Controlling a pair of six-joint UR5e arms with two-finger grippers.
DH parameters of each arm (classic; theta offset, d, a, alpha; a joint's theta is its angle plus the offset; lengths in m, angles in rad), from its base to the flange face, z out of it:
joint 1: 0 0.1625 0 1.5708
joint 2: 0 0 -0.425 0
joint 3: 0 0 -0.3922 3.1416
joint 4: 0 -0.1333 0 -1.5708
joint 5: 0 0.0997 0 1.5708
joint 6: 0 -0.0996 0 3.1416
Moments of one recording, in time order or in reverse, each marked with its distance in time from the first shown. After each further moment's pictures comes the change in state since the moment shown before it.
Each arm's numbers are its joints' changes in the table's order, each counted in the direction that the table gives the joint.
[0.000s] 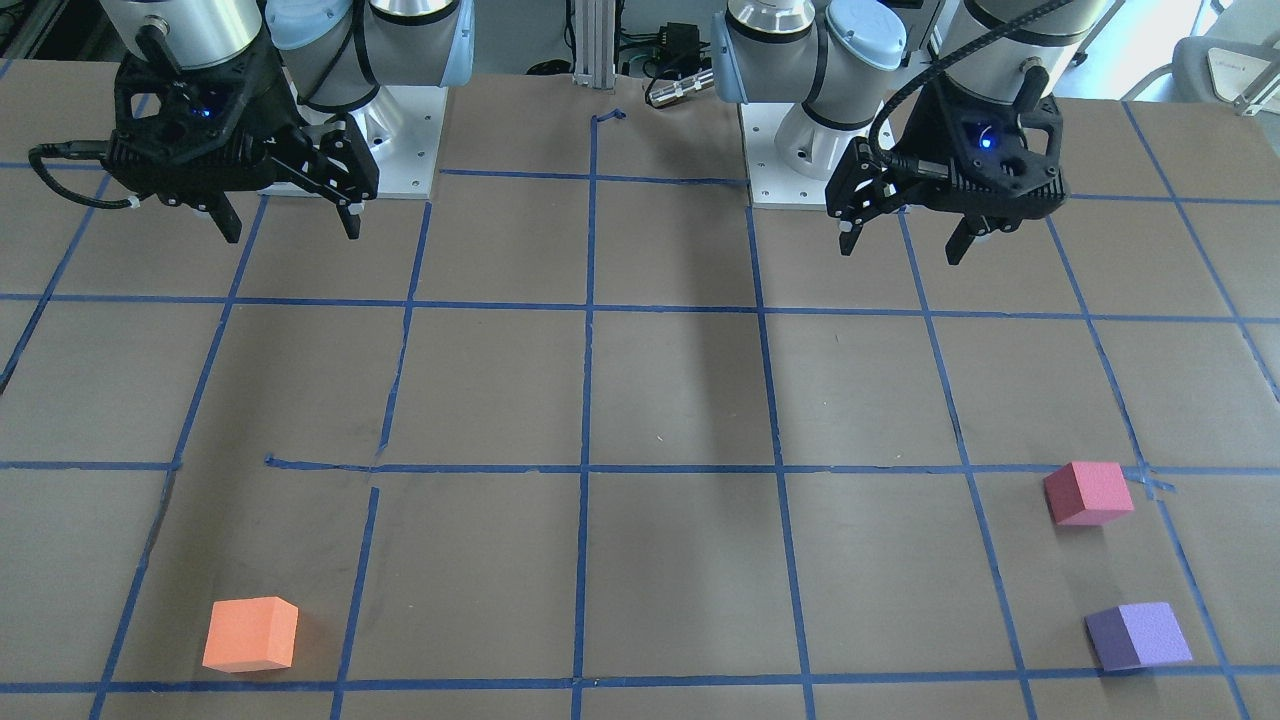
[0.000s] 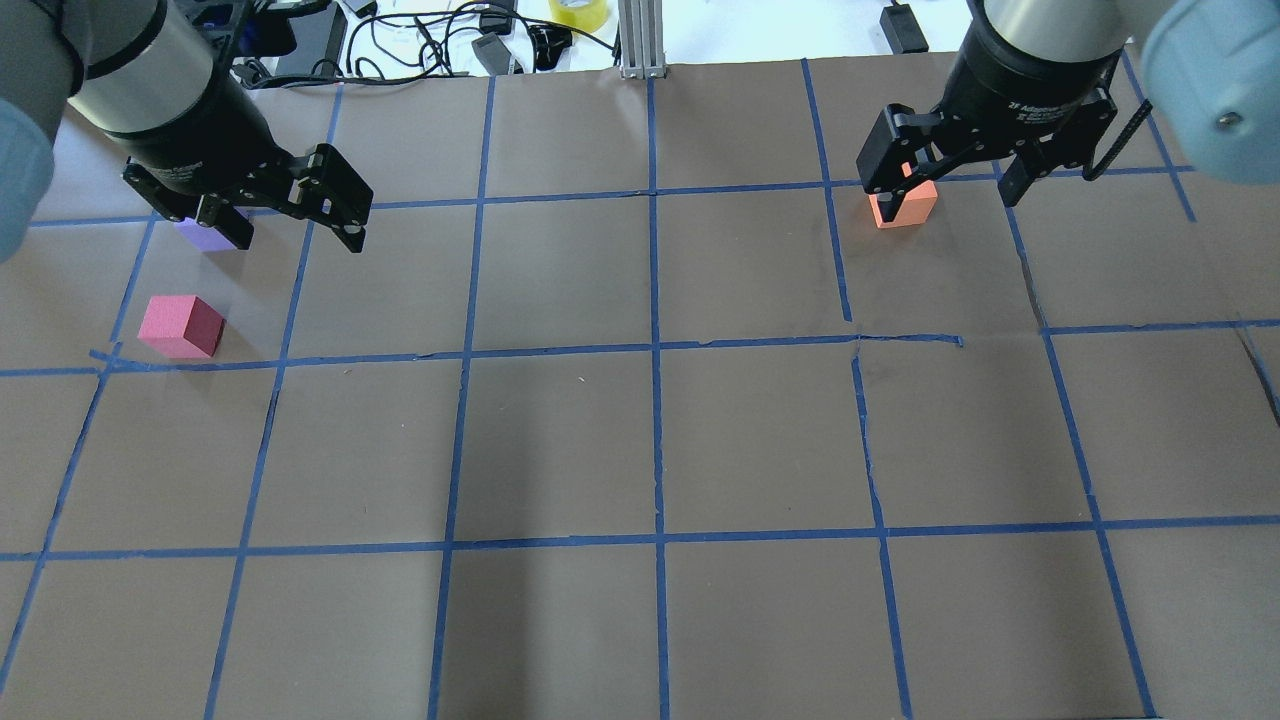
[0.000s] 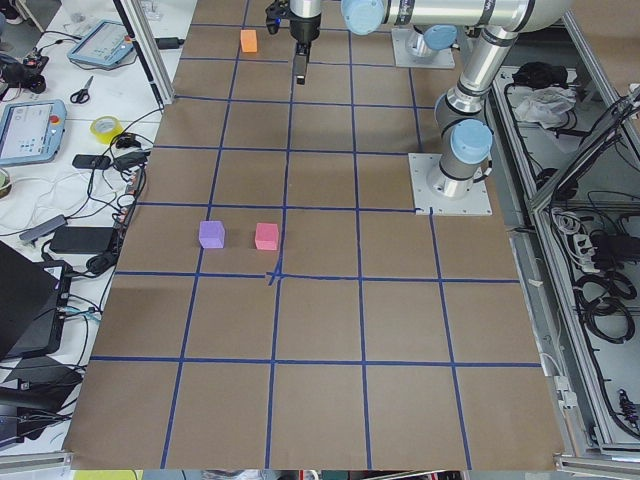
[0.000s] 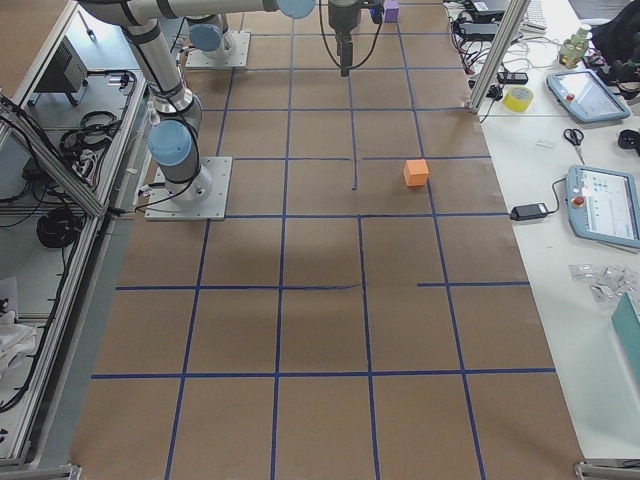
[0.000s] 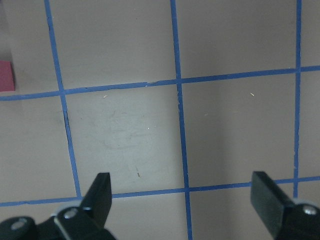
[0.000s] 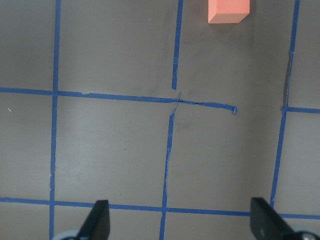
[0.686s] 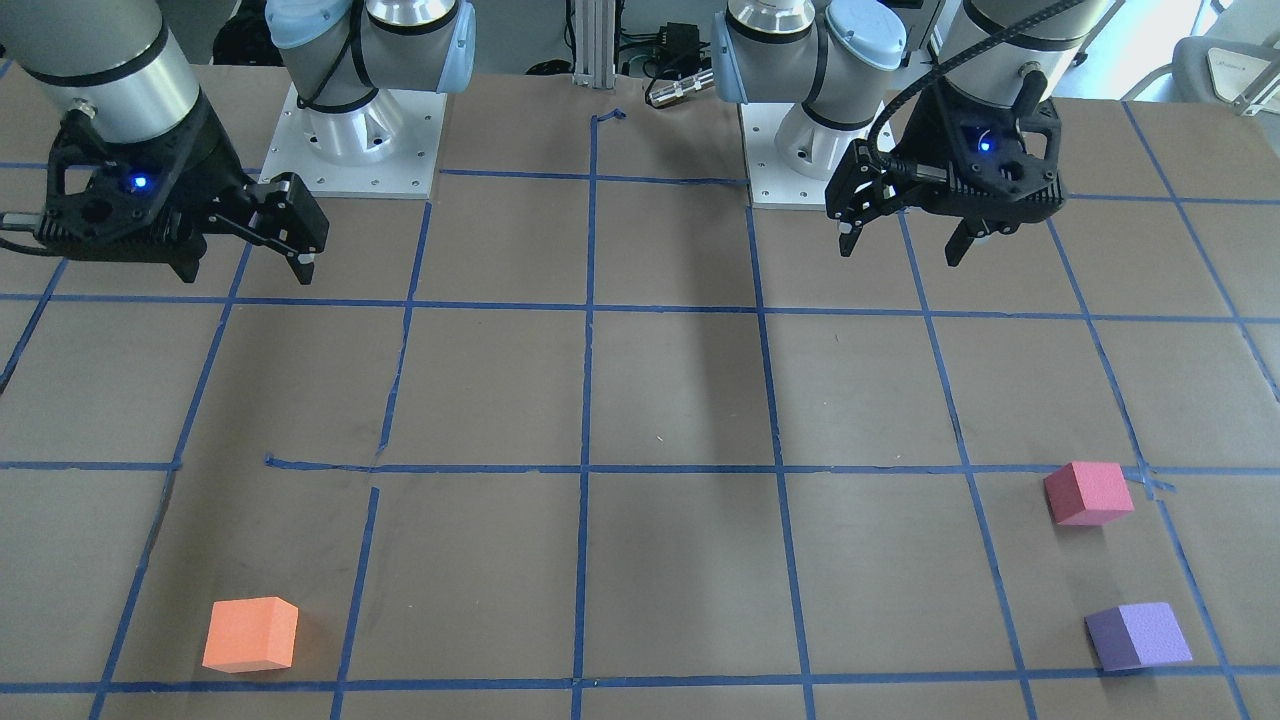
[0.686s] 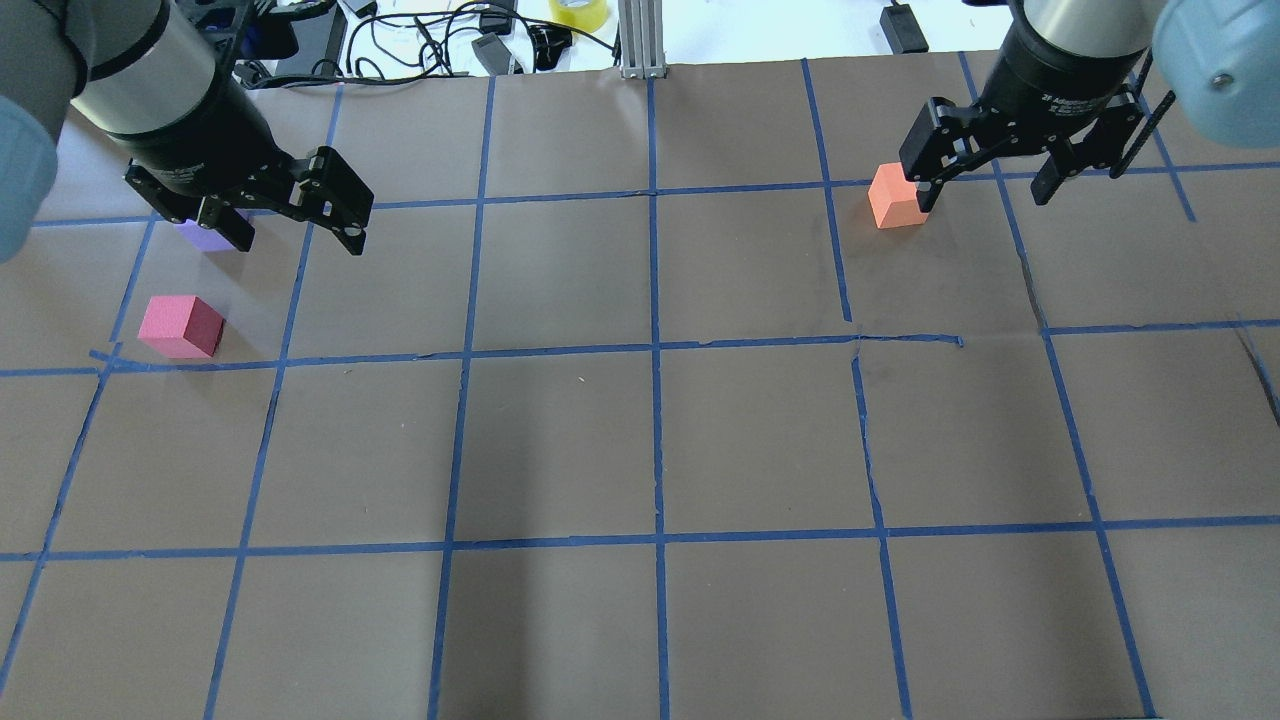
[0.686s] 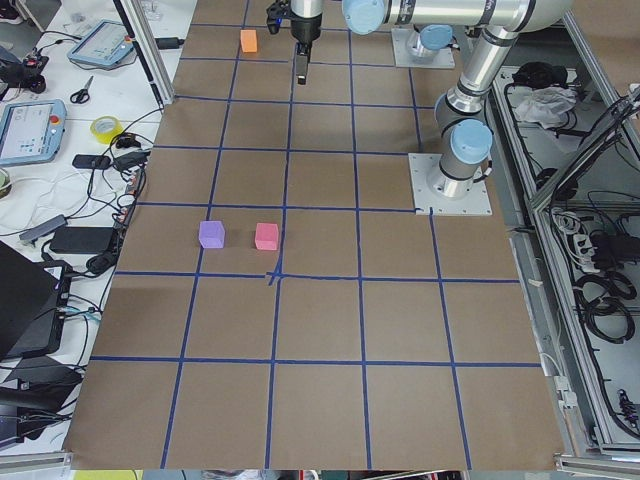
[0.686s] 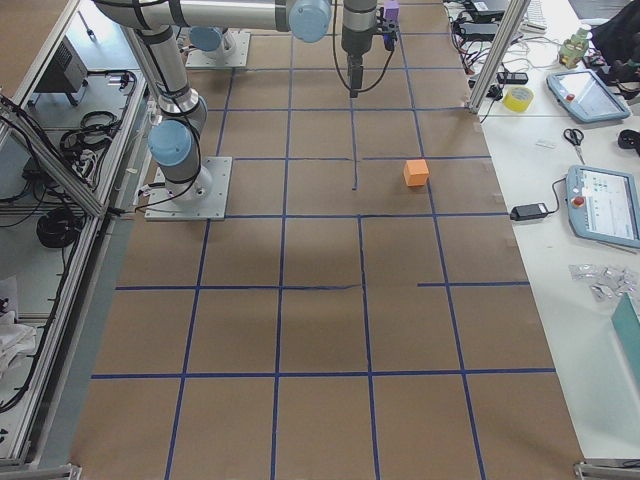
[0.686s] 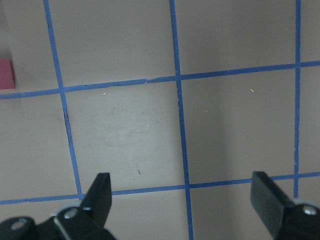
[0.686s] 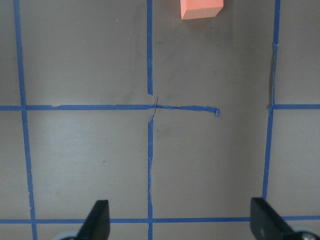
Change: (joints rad) left arm 0.002 -0.007 0.000 -0.001 0.001 -0.004; right arm -0.087 0.074 0.003 0.056 0.002 0.013
